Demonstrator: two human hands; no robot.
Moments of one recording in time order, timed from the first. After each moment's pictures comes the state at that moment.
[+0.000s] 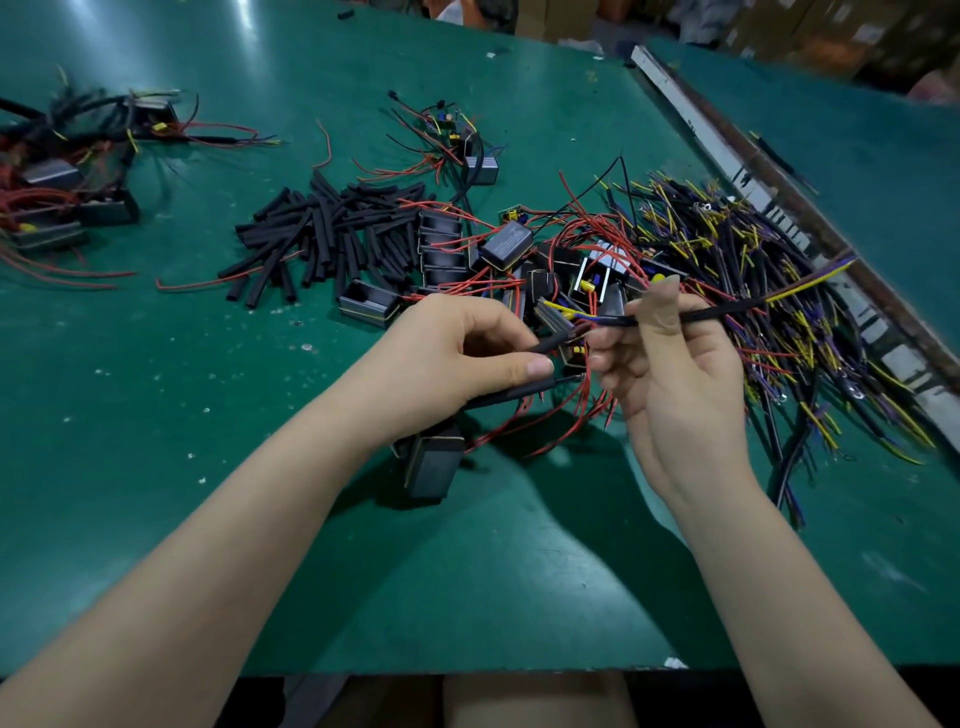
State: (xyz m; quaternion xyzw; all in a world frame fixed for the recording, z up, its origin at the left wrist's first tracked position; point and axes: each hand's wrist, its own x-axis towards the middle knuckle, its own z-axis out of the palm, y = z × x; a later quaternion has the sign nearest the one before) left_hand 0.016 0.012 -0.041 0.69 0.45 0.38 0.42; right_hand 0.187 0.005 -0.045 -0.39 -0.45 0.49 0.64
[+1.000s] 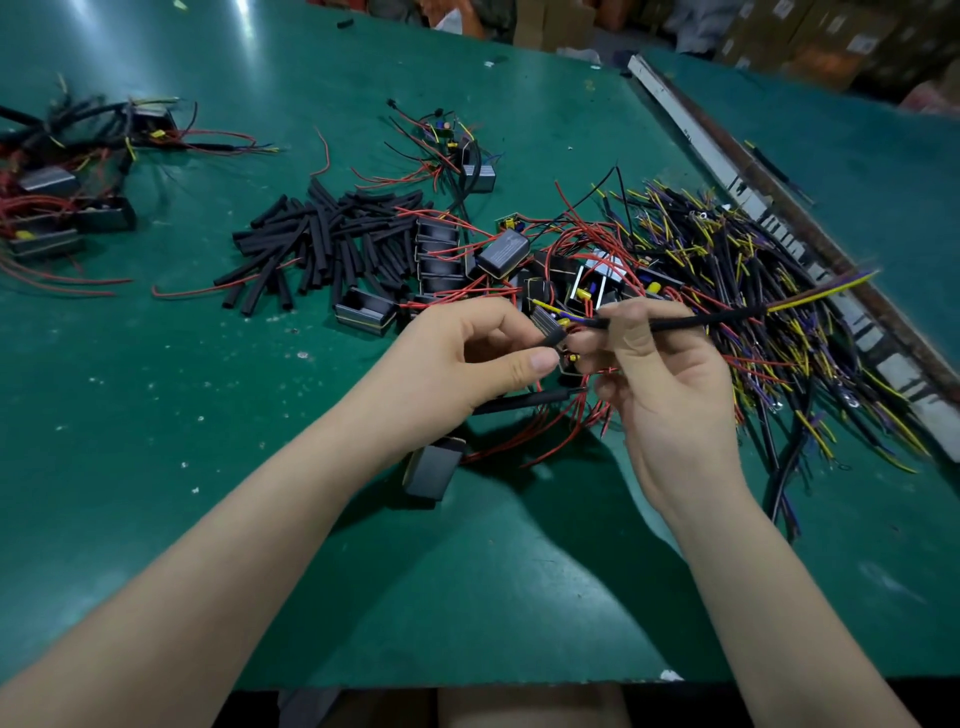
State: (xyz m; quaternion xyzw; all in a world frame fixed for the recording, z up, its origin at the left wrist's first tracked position) left_hand 0.024 0.011 -0.048 0.65 0.42 0.44 0.46; right_hand 0.188 0.002 -0.048 -0.40 -0.50 0.46 0.61
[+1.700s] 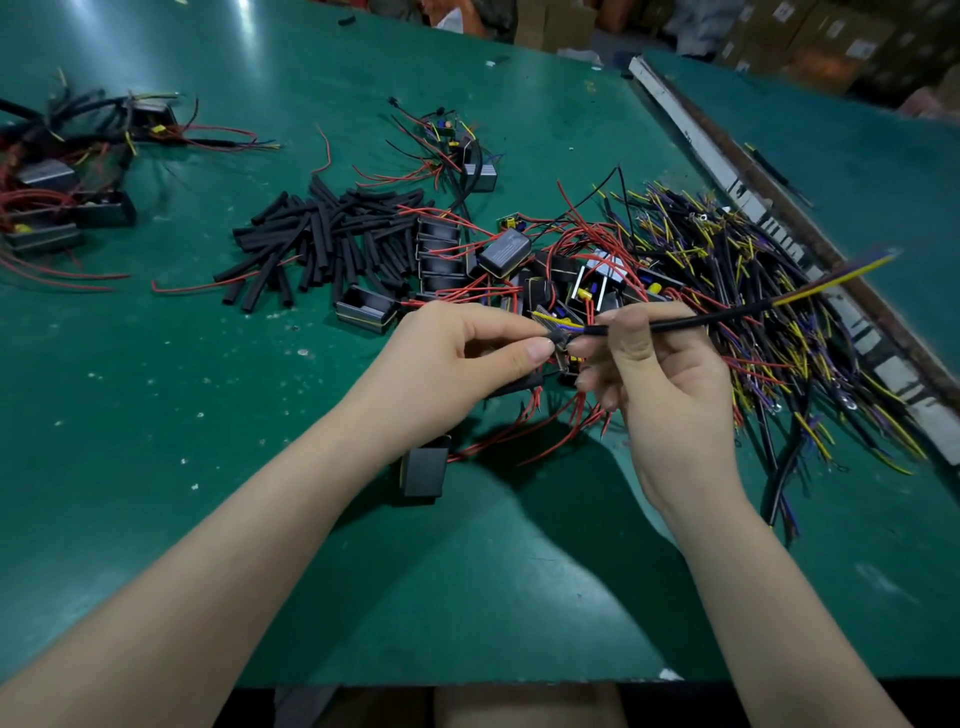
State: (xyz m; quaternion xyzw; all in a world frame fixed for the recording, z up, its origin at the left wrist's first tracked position) left_hand 0.025 0.009 -0.044 0.66 0.46 0.43 0.40; right_hand 0.191 0.003 -0.050 -0.41 -0.55 0.40 0.60
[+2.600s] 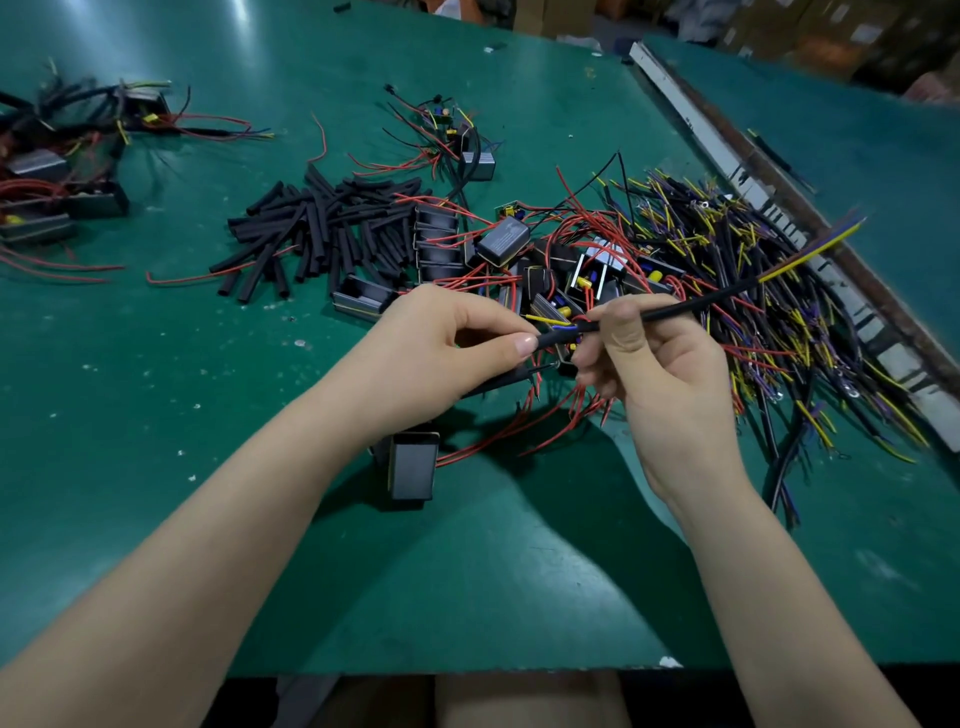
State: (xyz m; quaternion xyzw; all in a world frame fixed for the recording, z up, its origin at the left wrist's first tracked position) left_hand 0.013 0.010 -0.040 0.70 0.46 0.38 0.39; right_hand 0.190 0.002 -0.049 -0.44 -0.55 0.43 0.57
